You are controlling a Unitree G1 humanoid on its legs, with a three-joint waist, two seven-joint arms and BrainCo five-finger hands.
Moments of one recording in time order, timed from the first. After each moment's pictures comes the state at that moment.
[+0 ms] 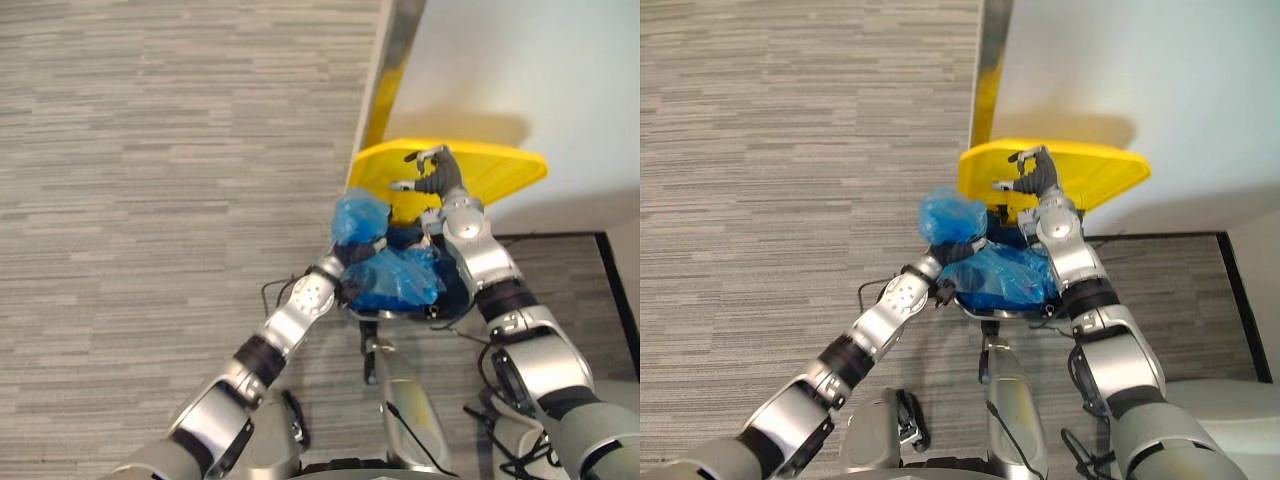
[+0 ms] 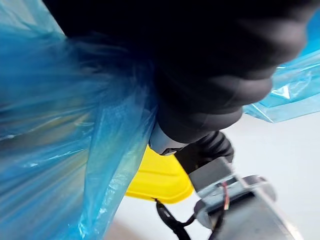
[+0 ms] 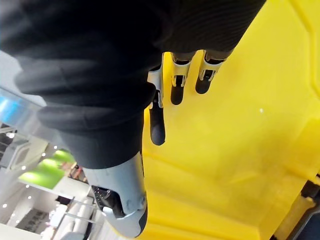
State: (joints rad) left arm -0.80 0.05 -0.57 0.76 -0.02 -0.20 0.16; right arm -0.95 -0.37 0.18 0.69 -0.05 -0.03 -0.17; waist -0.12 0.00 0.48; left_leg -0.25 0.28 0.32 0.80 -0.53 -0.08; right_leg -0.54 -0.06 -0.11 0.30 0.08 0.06
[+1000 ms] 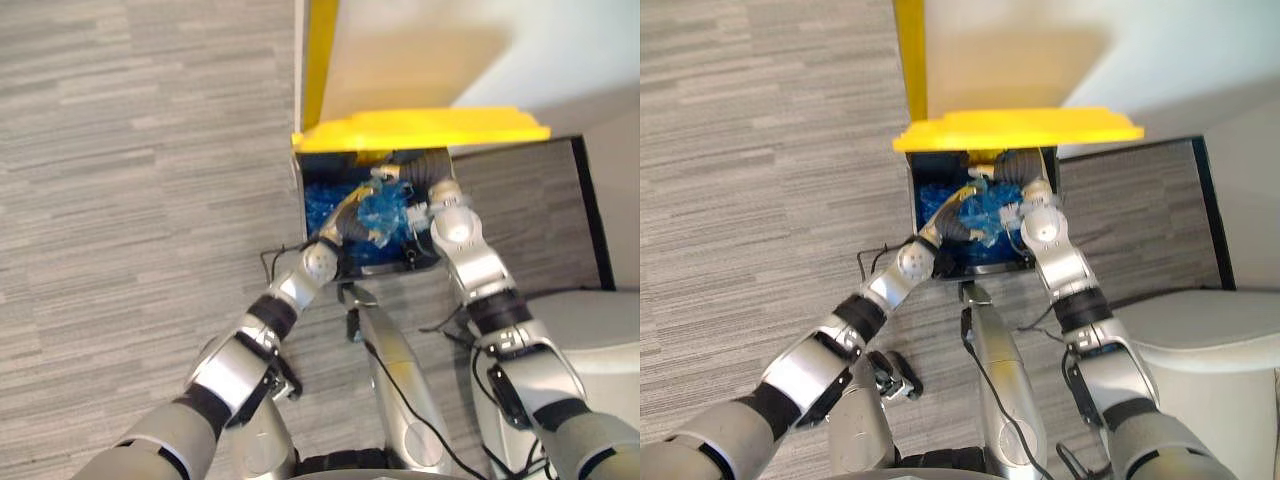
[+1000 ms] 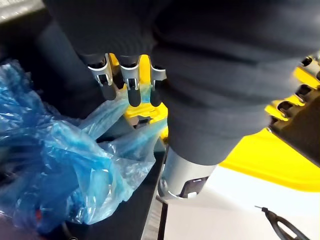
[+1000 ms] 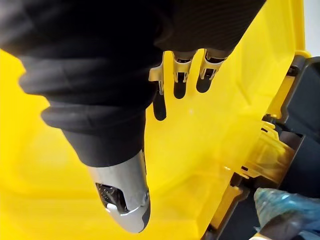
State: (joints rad) left arm -0.63 0.14 -0.47 0.76 0.12 -0.15 0.14; right arm -0.53 -0.30 0.19 0.35 -0.06 -0.06 -0.19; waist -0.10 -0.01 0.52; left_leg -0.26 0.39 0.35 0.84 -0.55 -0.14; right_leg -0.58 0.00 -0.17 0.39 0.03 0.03
